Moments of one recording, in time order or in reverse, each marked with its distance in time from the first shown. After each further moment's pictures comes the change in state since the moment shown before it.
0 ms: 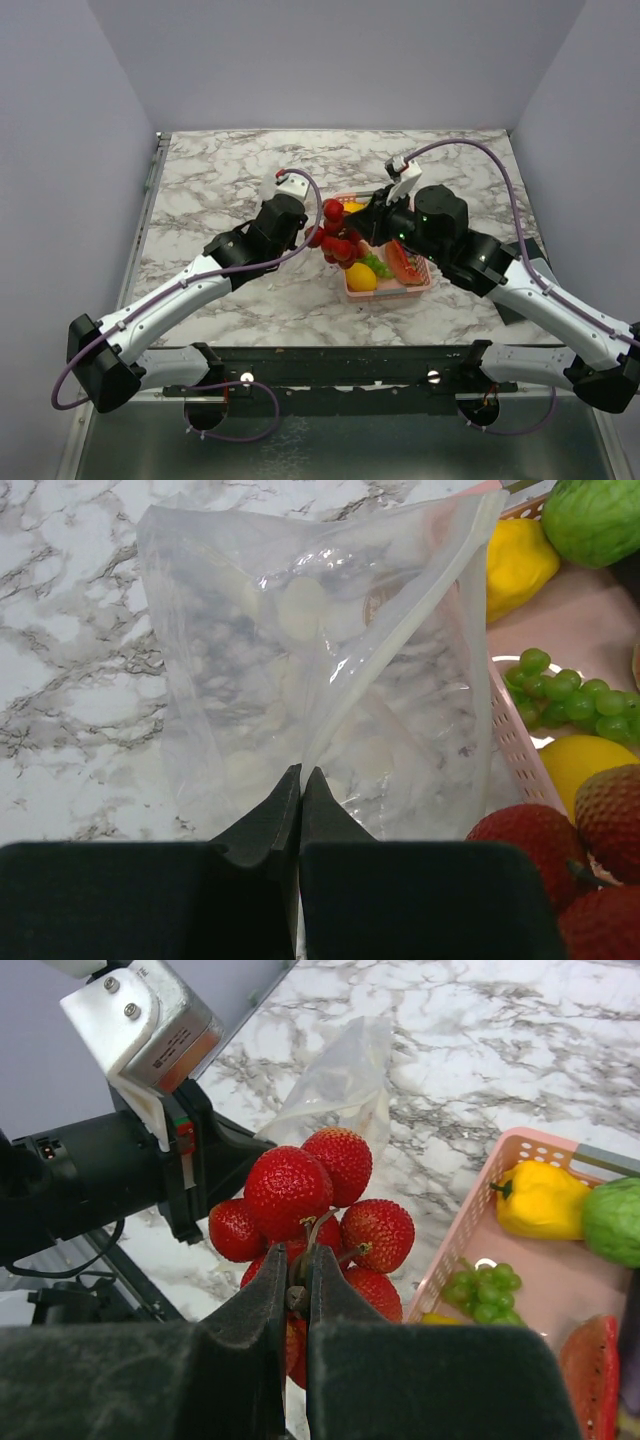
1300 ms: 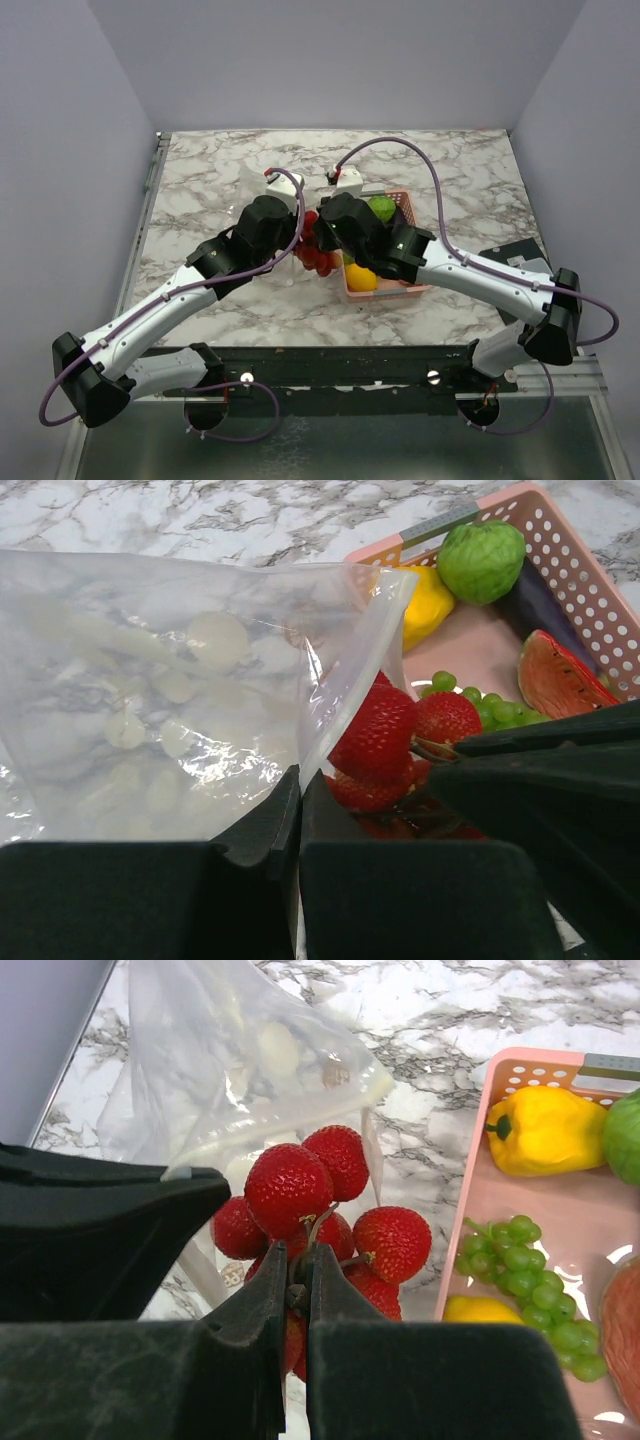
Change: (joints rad) left arm 0.015 -0.108 -0.037 0.087 0.140 -0.019; right arm 0.193 0.365 0.188 -0.105 0.394 0.215
